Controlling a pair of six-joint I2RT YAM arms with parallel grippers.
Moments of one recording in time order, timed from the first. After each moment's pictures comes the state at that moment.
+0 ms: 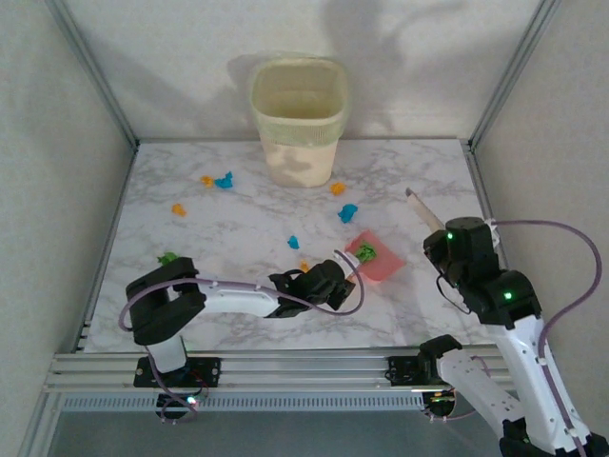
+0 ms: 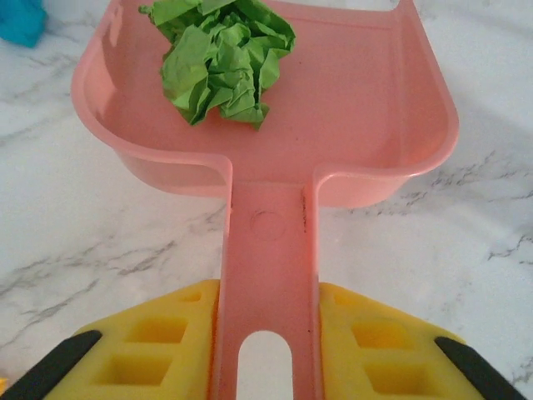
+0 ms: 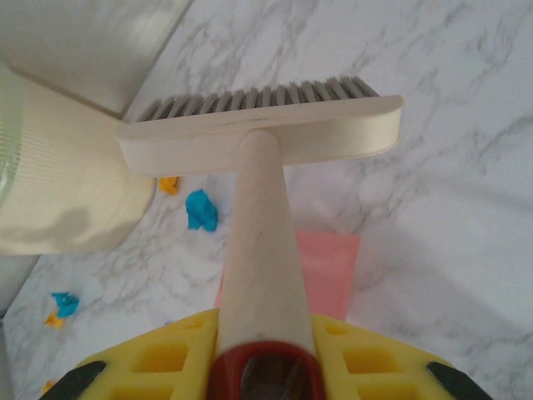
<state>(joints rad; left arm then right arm) -1.13 1.72 0.91 0.15 -0.25 -0.29 0.37 0.74 1.09 -1.09 0.29 1.08</state>
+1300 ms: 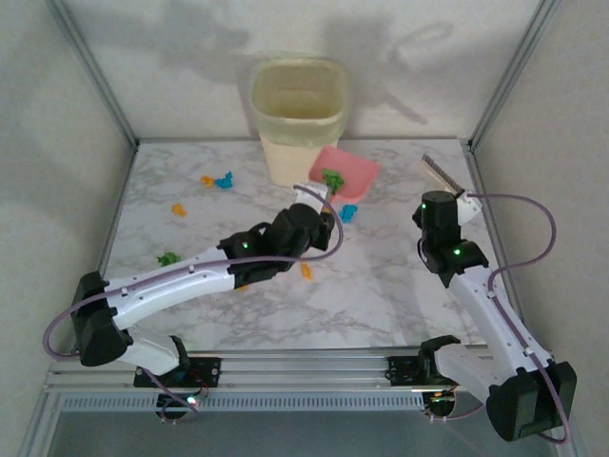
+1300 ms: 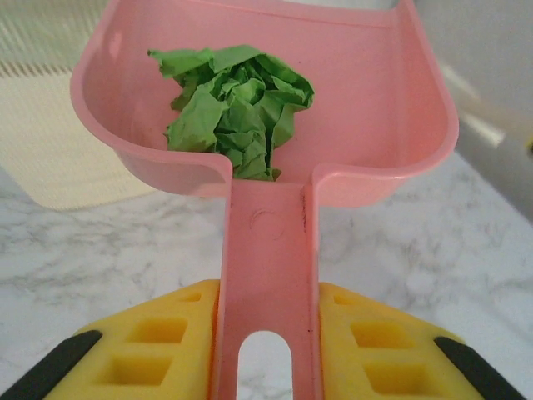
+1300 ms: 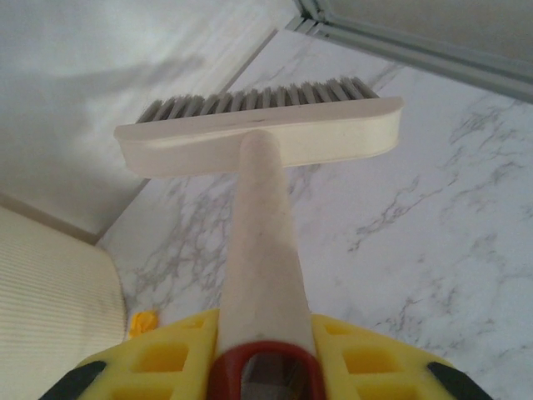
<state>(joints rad) -1.02 1.45 1.31 -0.30 -0.51 -0.40 0.28 1.01 0.84 -0.42 0.47 0.92</state>
